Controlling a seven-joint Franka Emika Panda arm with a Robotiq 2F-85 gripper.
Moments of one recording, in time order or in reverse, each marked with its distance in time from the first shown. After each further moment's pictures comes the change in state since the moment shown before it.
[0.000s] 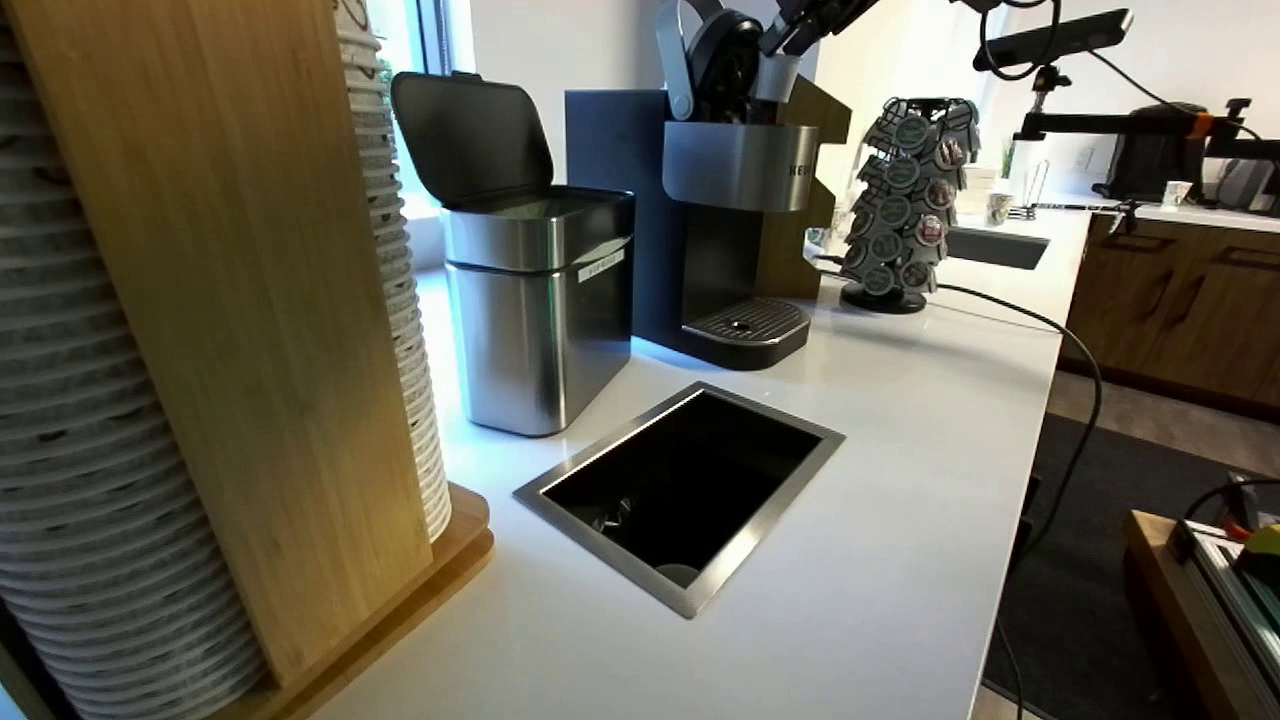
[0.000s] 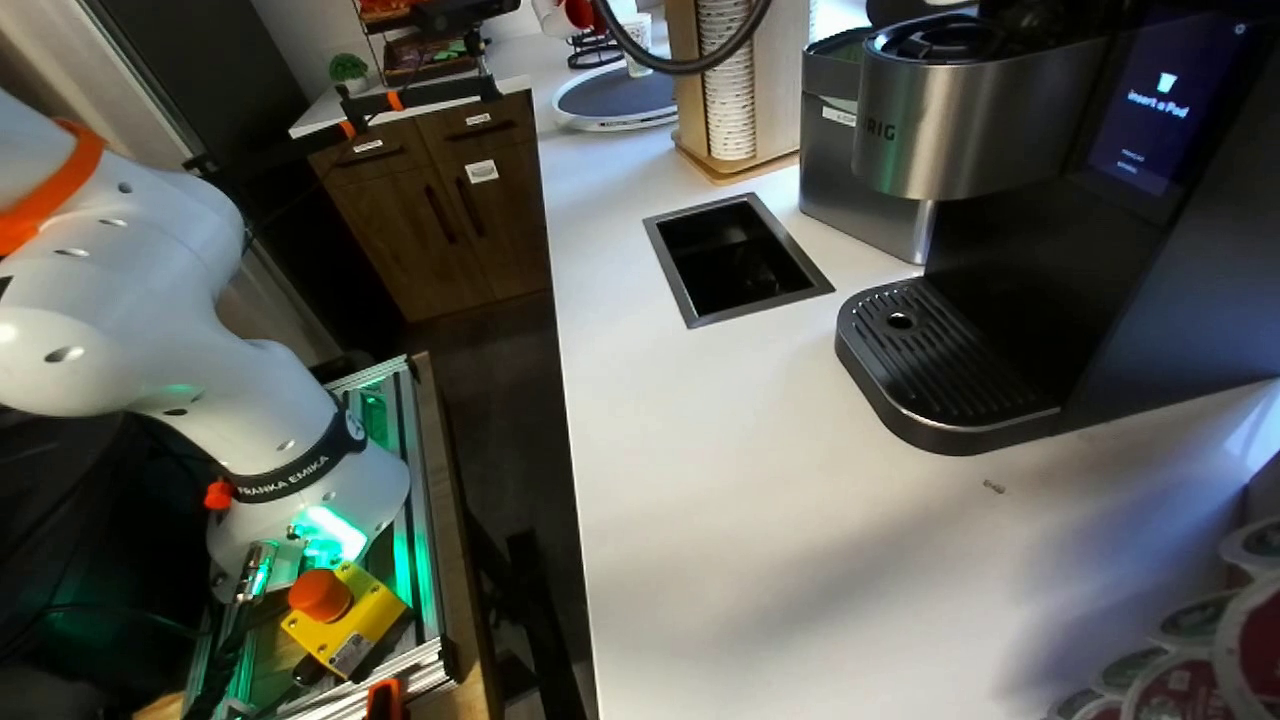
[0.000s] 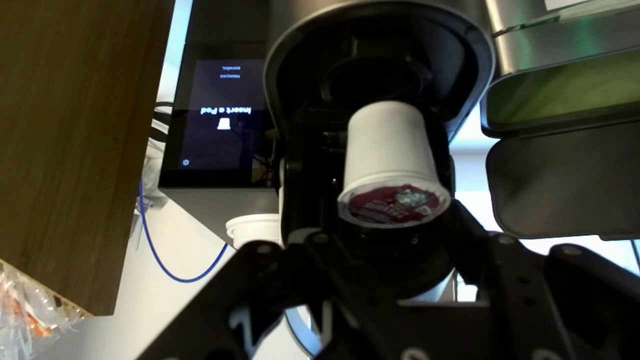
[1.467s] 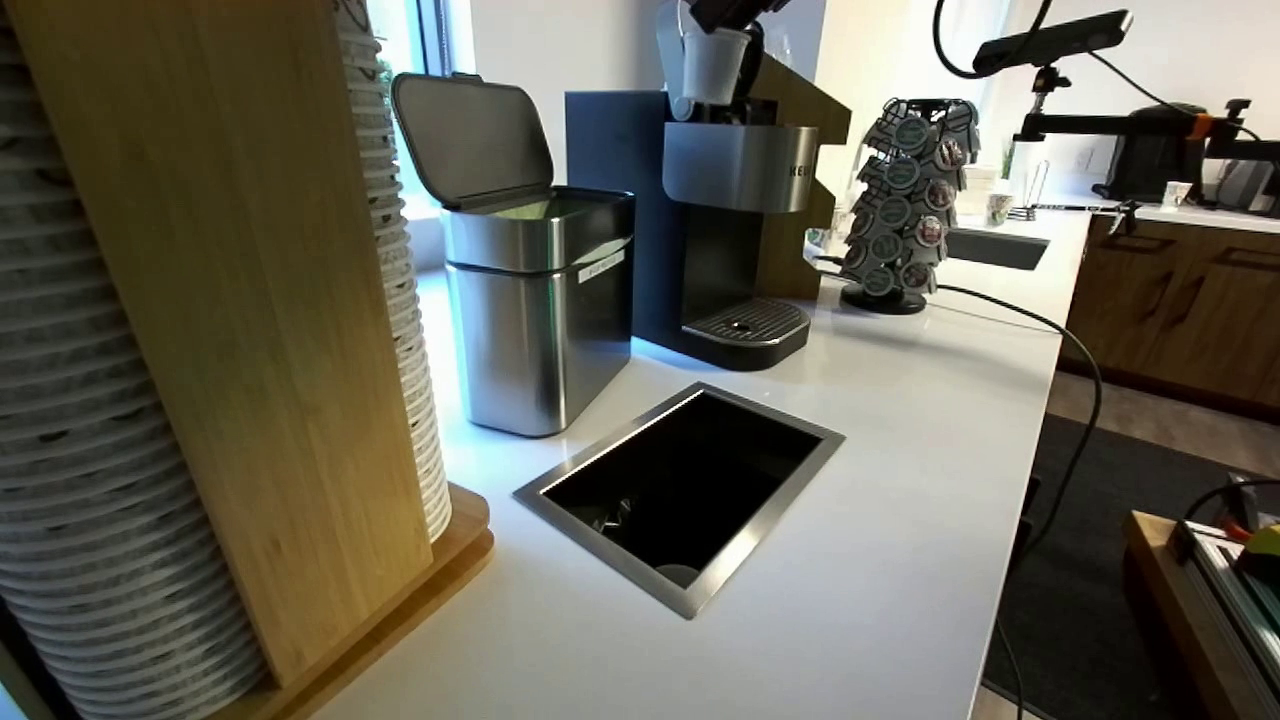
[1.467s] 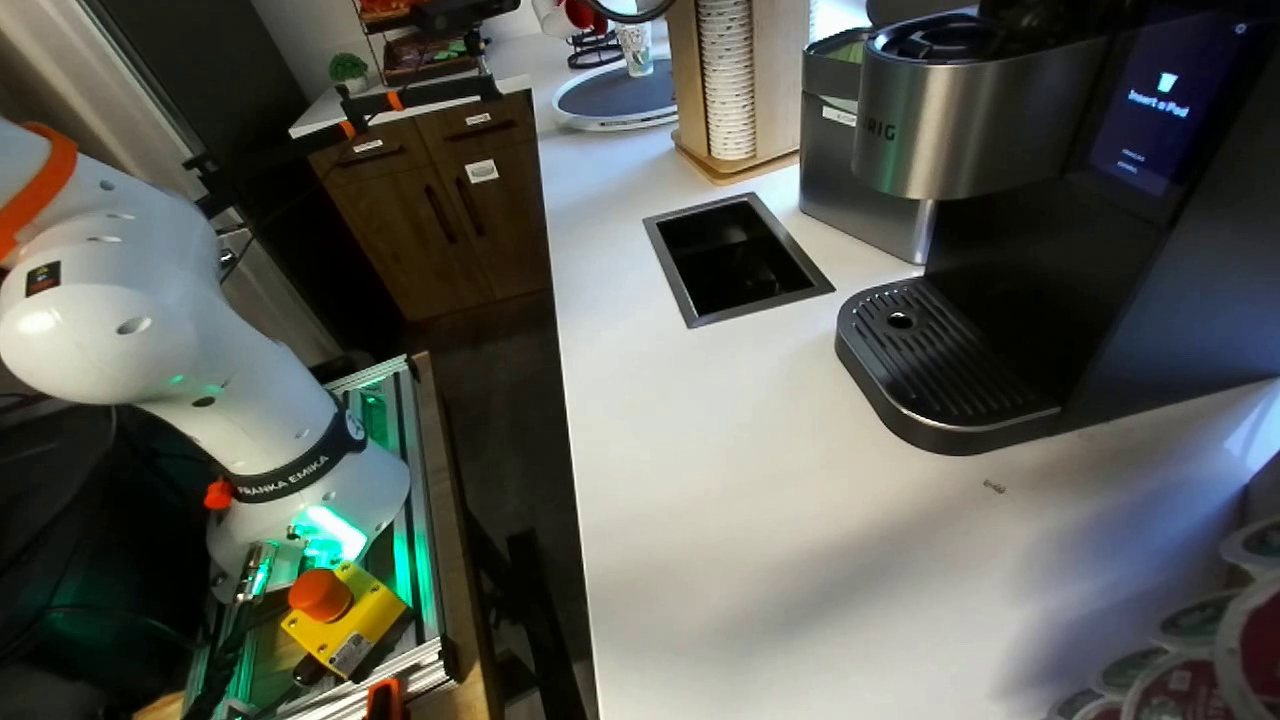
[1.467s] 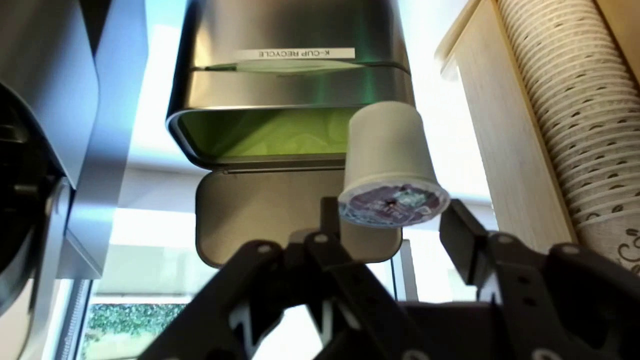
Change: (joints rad) arm 0.308 -0.094 0.057 -0.084 0.136 -0.069 -0.108
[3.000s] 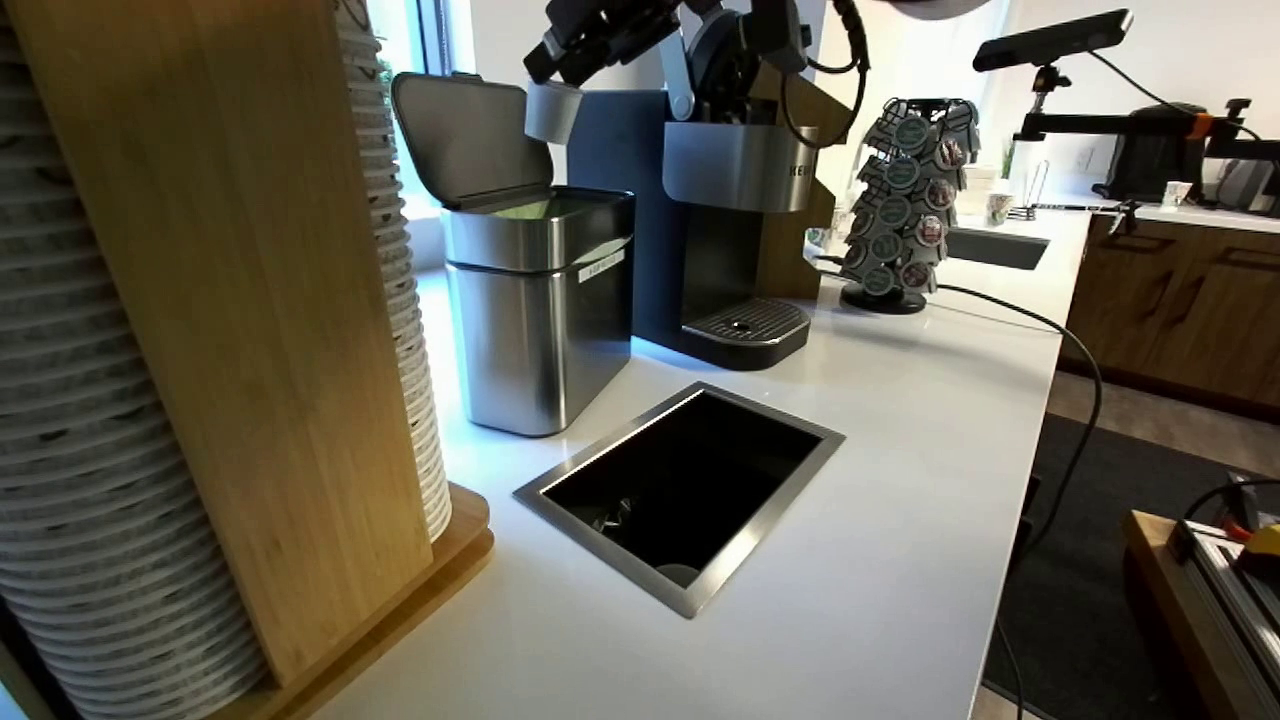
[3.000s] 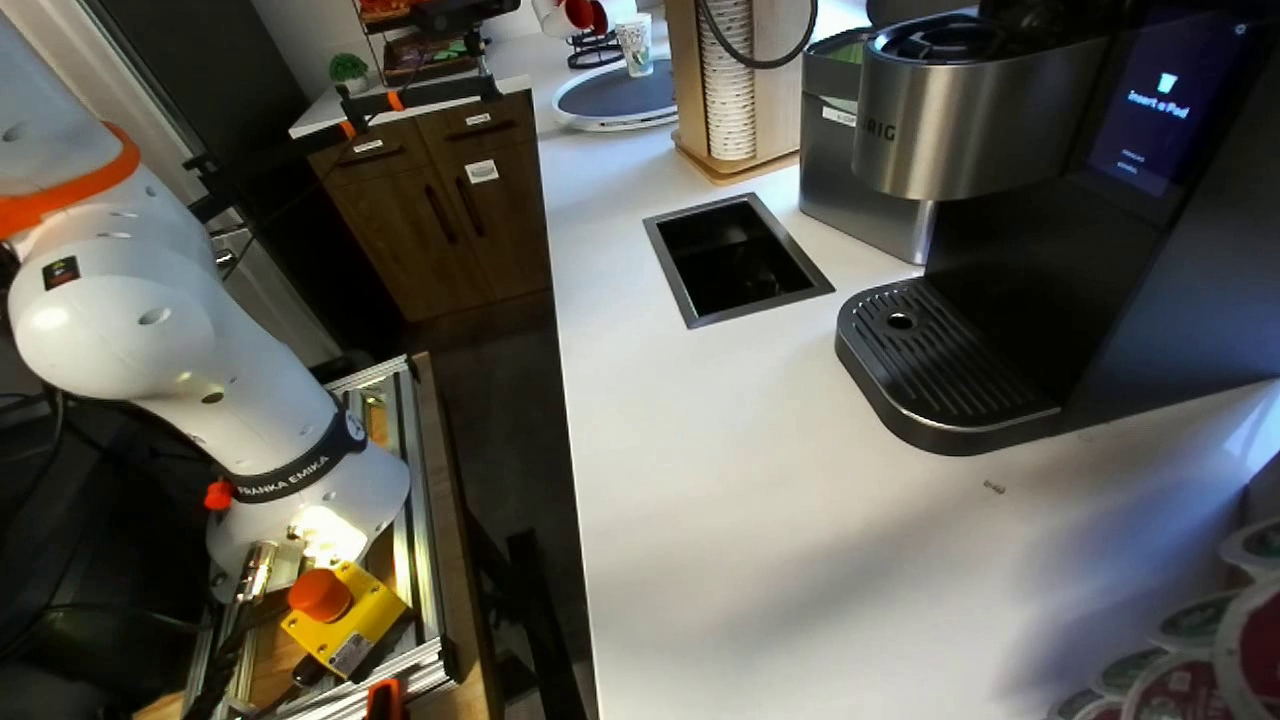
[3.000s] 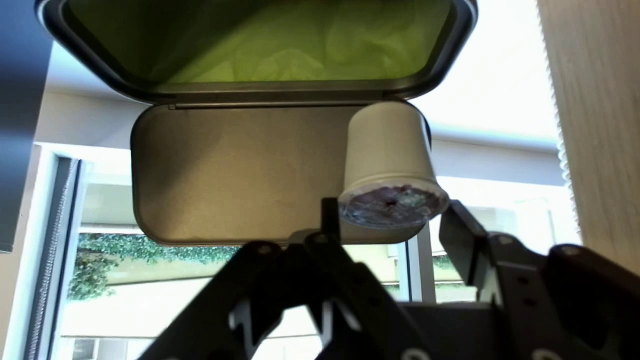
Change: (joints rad) arm 0.091 0.398 -0.035 0.199 0.065 0.384 -0.017
